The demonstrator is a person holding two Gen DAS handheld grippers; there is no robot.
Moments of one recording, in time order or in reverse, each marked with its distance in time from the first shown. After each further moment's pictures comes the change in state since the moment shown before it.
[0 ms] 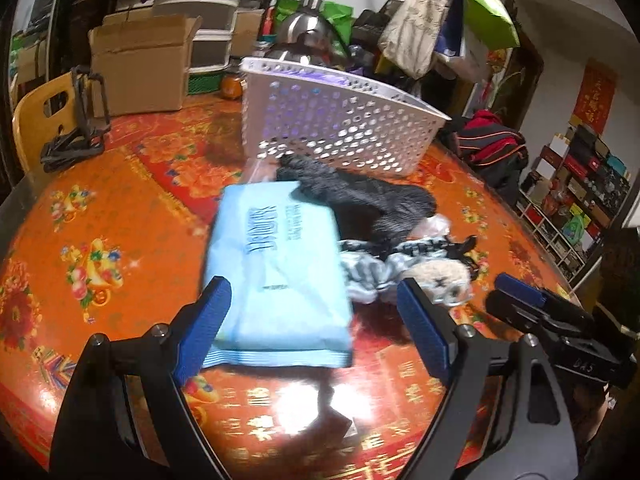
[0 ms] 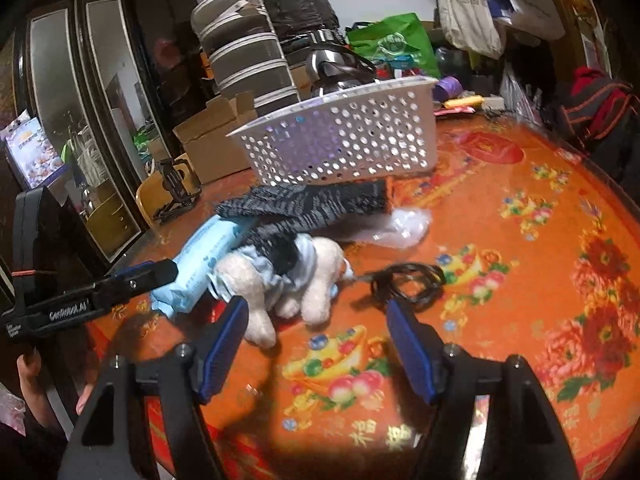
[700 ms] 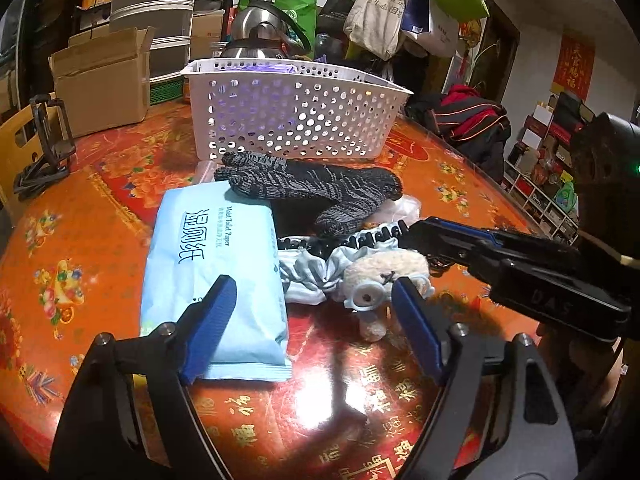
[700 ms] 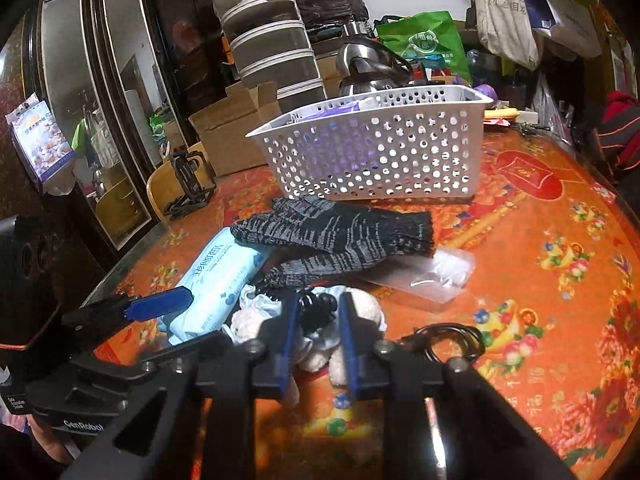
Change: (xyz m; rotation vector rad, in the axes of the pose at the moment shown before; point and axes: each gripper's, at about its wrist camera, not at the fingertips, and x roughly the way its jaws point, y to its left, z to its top) left arm 0.020 -0.044 0.000 0.114 0.031 -0.035; right arm 0.032 0.015 0.036 -0.061 0.050 0.050
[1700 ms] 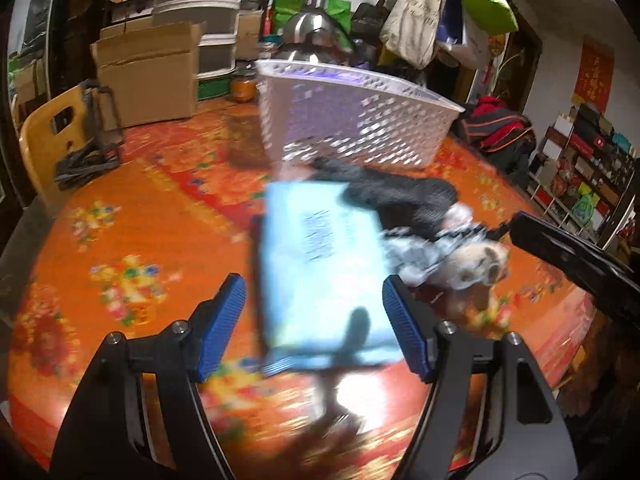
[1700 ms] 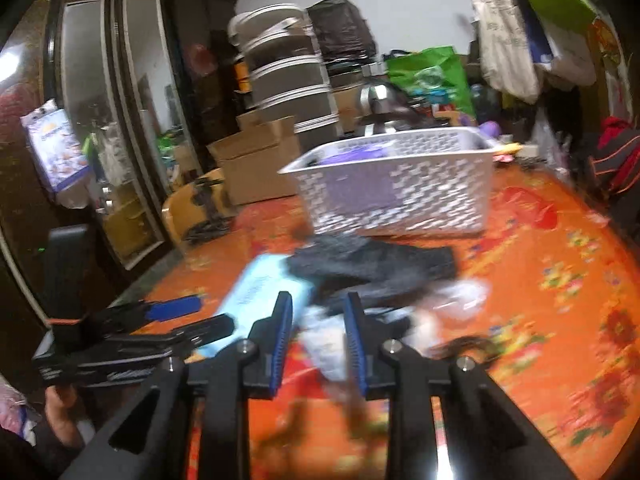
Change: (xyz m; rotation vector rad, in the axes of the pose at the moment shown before) left arm -0.027 0.072 -0.005 -0.047 -0.010 0.074; right arm -0.028 0.054 -0.005 -0.020 -0.114 0.011
